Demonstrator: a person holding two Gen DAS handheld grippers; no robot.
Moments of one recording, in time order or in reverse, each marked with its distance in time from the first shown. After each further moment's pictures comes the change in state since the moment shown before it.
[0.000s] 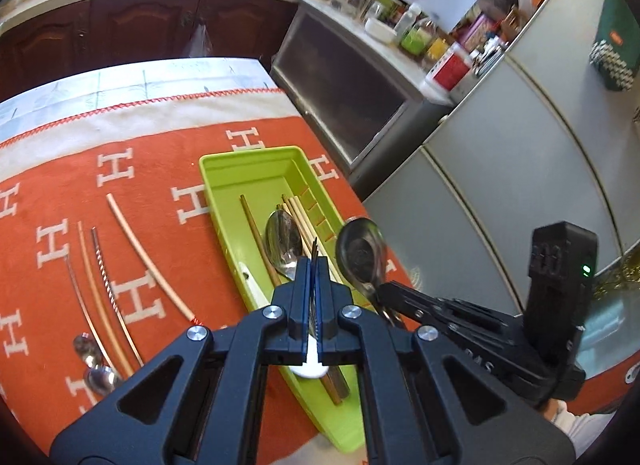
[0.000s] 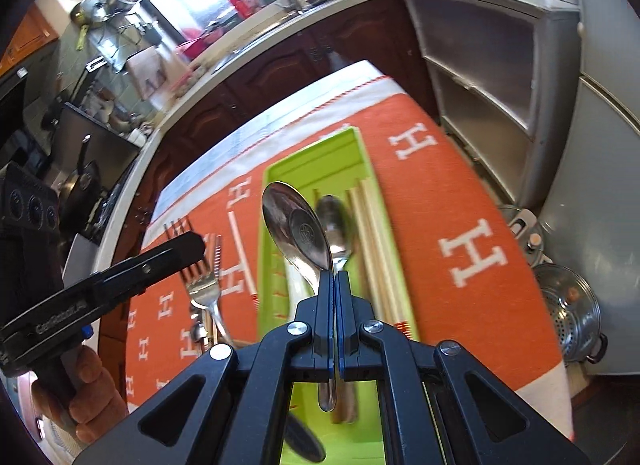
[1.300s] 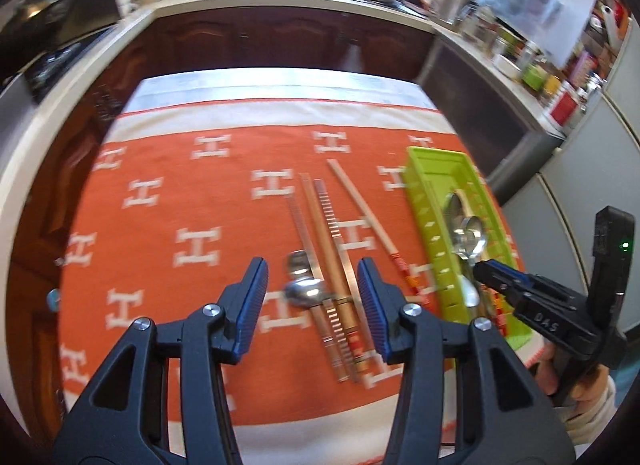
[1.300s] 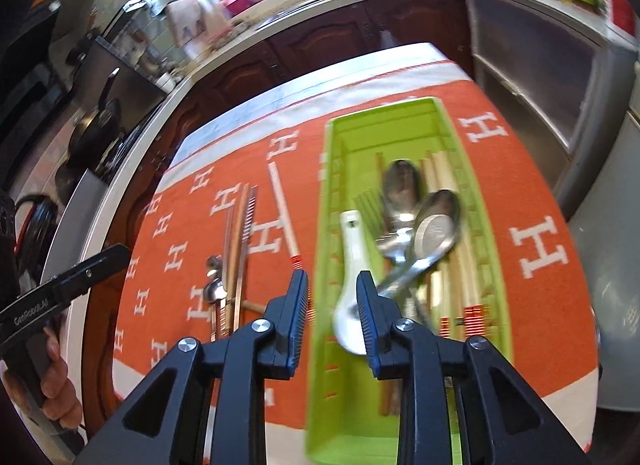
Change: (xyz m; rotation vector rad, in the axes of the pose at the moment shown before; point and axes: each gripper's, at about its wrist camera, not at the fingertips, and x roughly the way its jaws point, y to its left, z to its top) left arm -0.140 0.089 -0.082 -0.185 -0.105 0.456; right arm 0.054 0.081 -0.020 -0.215 0.095 0.043
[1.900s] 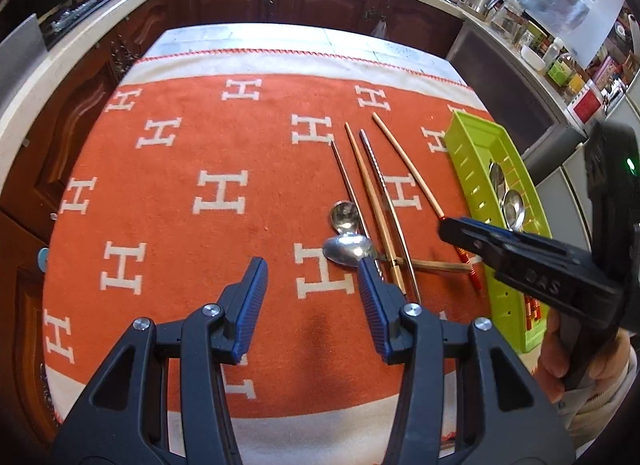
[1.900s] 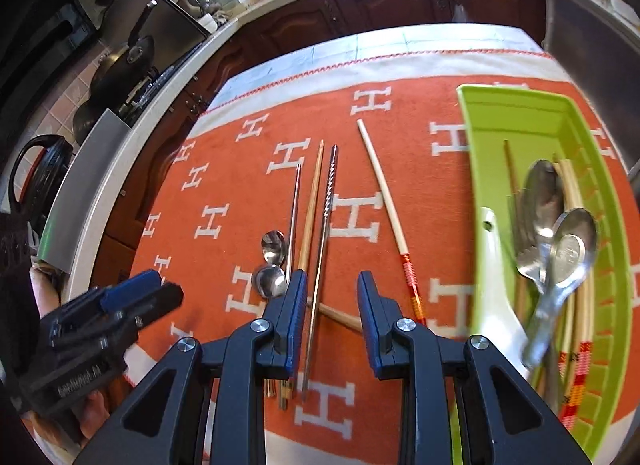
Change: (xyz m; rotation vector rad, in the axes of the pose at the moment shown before) left arm 0.046 0.032 -0.036 -0.054 0.088 0.009; right arm 0.078 0.088 0.013 -0.132 0.155 0.076
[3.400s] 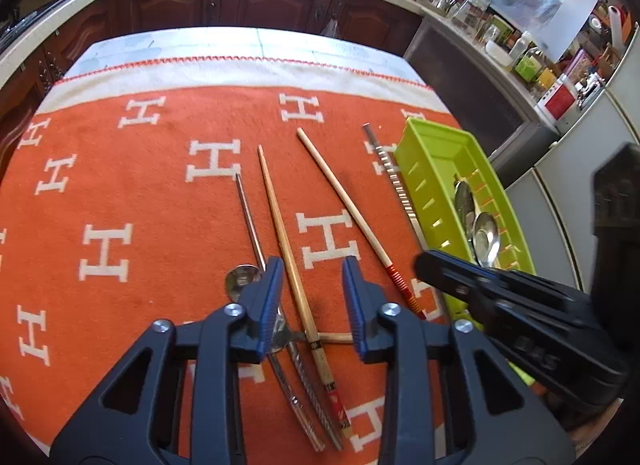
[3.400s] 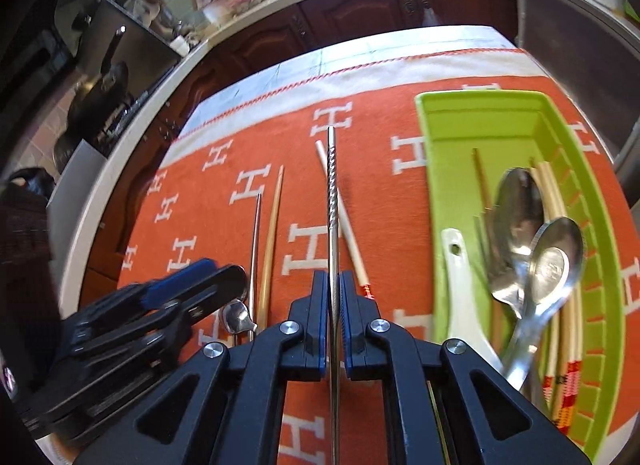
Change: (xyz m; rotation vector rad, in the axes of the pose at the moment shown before) left arm 0.067 -0.054 0.039 0.056 -0.020 -0.148; right arm 0.008 -0.031 0.016 0.082 -0.071 -0.051
